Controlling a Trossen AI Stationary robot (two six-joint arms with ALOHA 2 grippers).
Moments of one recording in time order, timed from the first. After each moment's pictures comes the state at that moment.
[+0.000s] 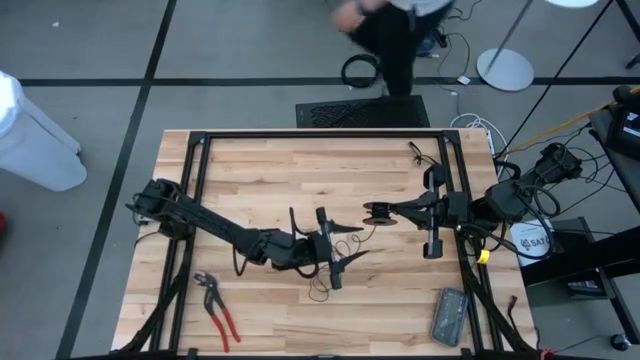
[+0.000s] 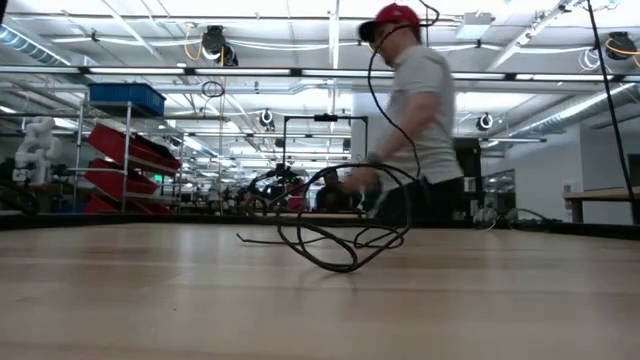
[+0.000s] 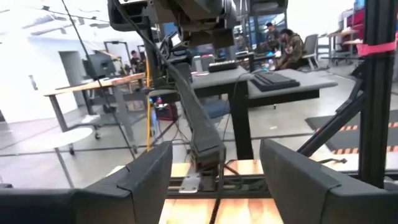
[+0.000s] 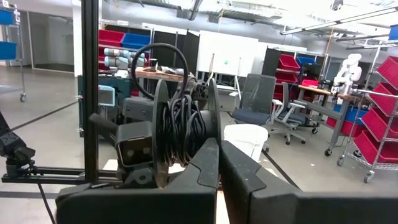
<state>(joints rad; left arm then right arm) -0.36 1.81 1.26 0.71 -0.52 0.25 0.57 0.90 0.96 0.12 0.66 -0.18</state>
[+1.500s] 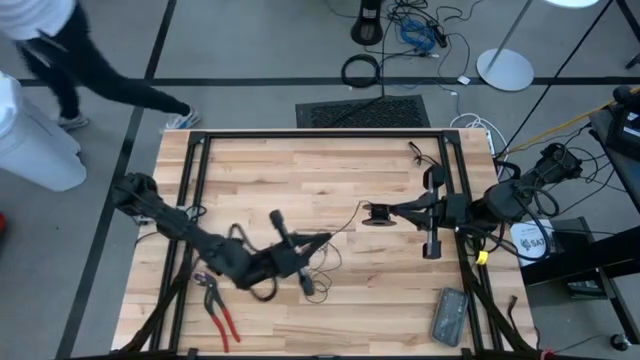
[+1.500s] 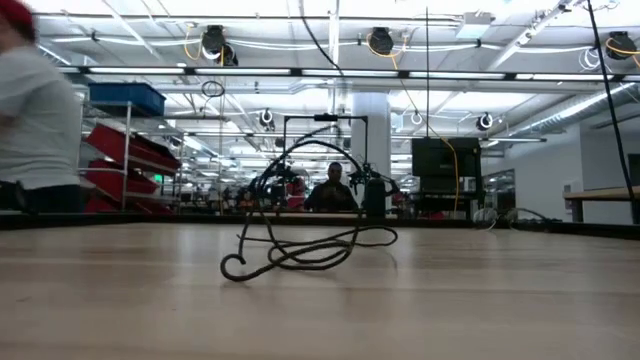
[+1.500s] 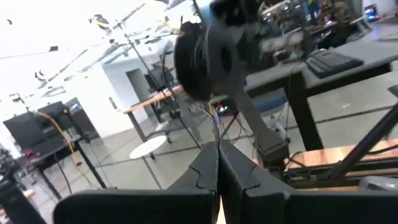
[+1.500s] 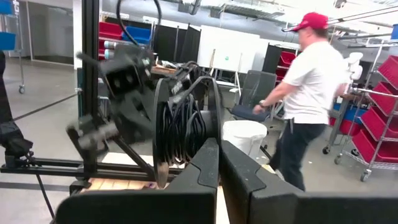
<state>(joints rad) -0.55 1.61 1.27 0.61 -0.92 0.63 0.57 0.90 0.96 0.08 0.66 -0.19</state>
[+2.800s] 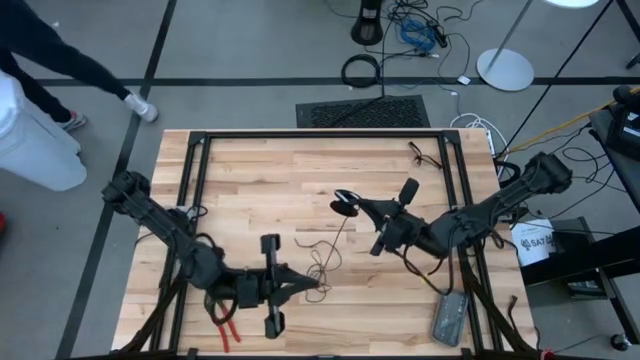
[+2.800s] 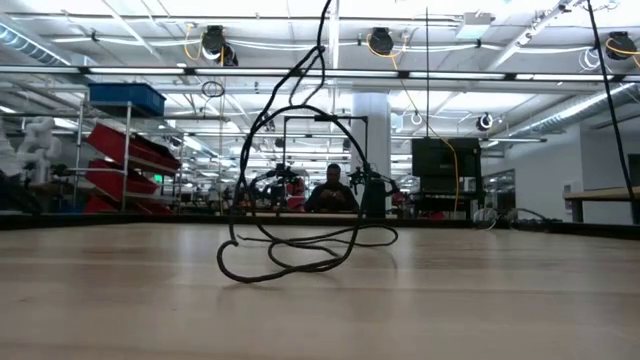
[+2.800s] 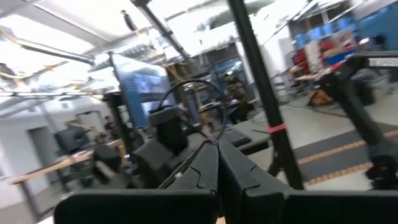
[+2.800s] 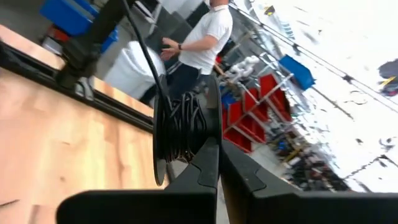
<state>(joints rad) -0.67 1.56 1.27 0.68 -0.58 0.56 0.50 1.24 0.96 0.33 1.05 -0.80</state>
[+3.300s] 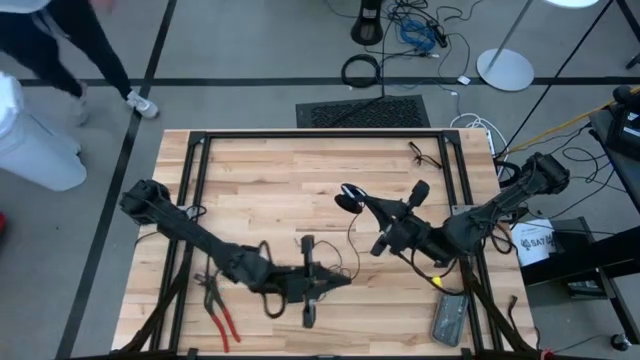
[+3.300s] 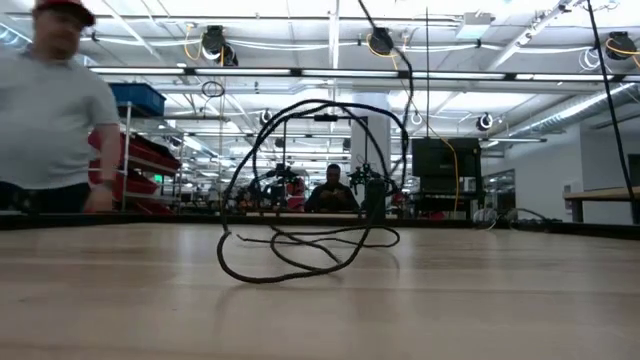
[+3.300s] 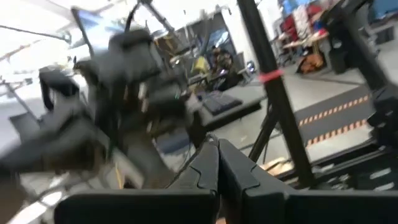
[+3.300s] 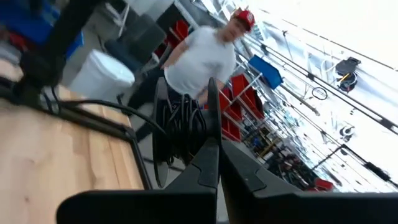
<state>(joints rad) -0.53 1.73 1.27 0.66 -0.46 0.48 0.56 1.27 0.96 0.62 1.16 -0.99</state>
